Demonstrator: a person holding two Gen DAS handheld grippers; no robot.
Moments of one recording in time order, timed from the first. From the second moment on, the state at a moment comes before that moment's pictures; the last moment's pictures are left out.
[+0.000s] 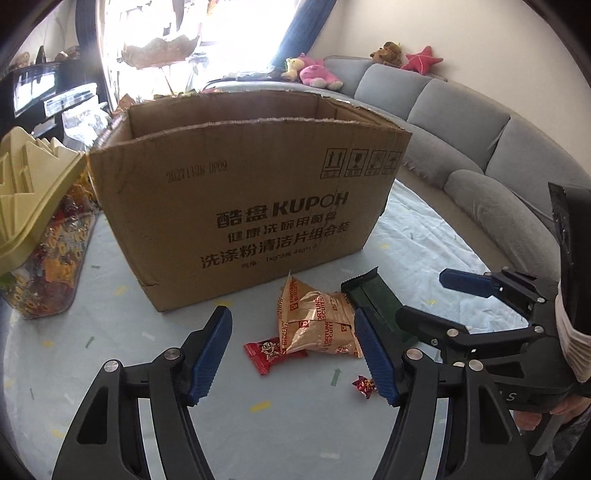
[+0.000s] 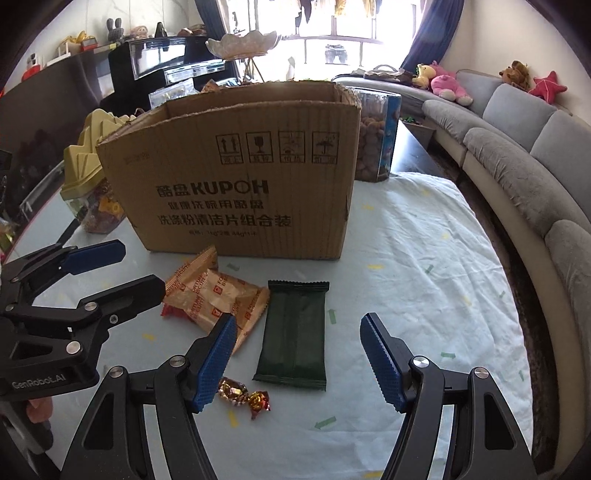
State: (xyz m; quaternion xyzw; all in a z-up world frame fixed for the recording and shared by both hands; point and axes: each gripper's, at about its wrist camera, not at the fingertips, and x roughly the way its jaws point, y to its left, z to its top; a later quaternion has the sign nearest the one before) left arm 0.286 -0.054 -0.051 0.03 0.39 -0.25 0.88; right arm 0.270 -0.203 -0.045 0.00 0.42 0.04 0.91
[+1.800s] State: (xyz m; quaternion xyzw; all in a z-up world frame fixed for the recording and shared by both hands) left arm 0.278 -0.099 -0.049 0.03 0.39 -0.25 0.88; right arm 0.276 -0.220 -0.042 0.05 0.41 0.04 0.91
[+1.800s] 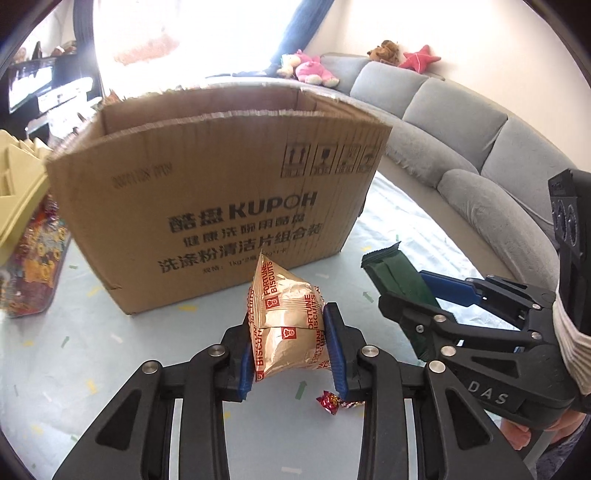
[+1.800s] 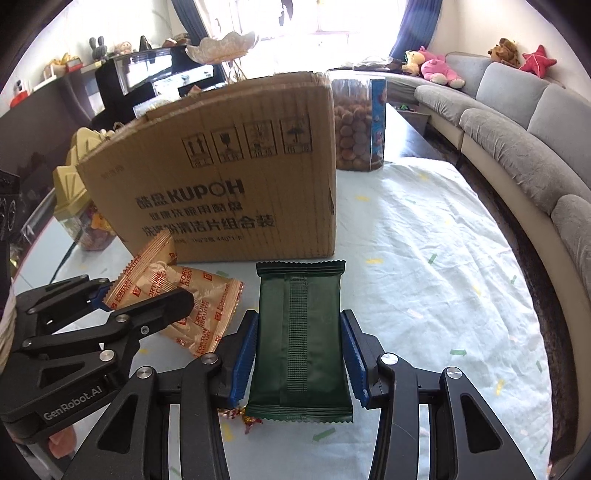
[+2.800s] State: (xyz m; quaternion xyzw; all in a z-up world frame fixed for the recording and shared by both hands) left arm 0.259 -0.055 0.068 0.02 0.24 -0.20 0.95; right arm 0.262 -0.199 0.069 0.04 0.27 0.08 0.96
